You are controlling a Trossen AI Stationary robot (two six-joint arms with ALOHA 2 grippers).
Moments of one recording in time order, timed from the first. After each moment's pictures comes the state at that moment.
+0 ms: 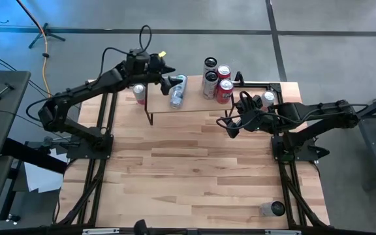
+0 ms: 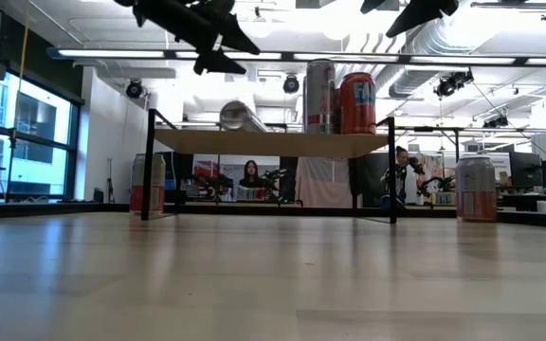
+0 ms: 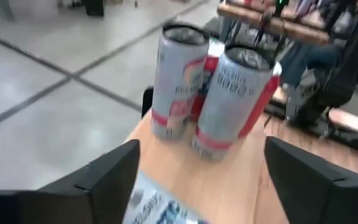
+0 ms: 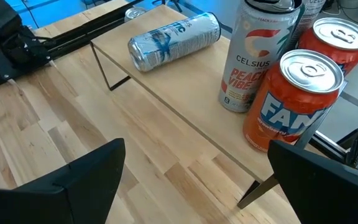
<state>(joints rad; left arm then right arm) 0.61 1.38 1.23 -0.22 0.20 -0.07 0.17 1.20 1.29 -0.90 0.68 0.62</state>
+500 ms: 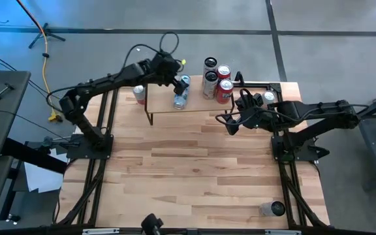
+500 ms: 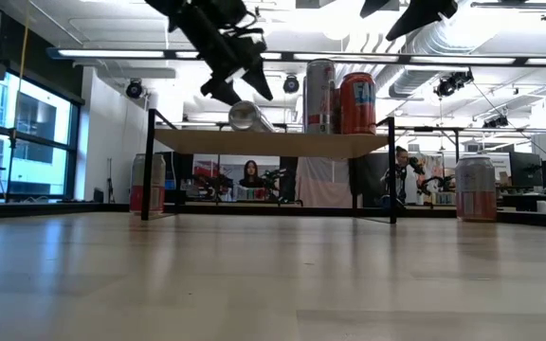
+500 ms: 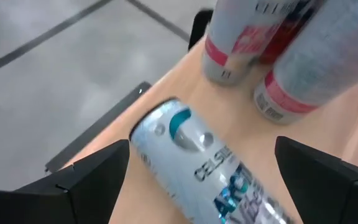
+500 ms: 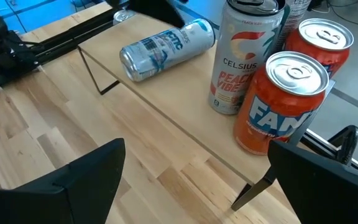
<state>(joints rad) 0.55 1.65 1.49 -0.55 -0.06 -0.15 0.13 1.20 1.29 -0.90 0.69 0.62</state>
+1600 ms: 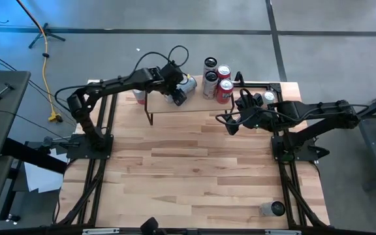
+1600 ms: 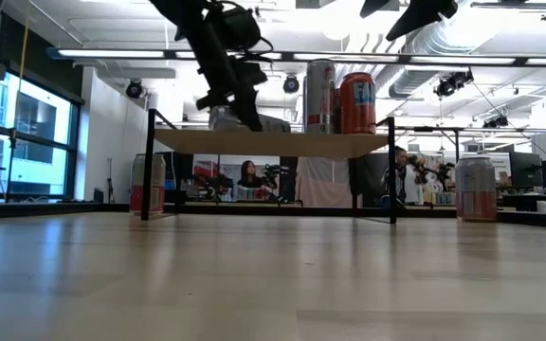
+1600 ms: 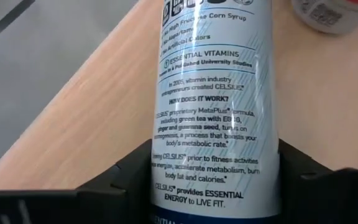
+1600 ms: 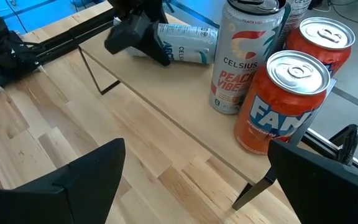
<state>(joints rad) 0.50 1.73 1.49 -0.71 -0.14 -0.13 0.13 1.20 1.29 -0.90 0.68 0.63</state>
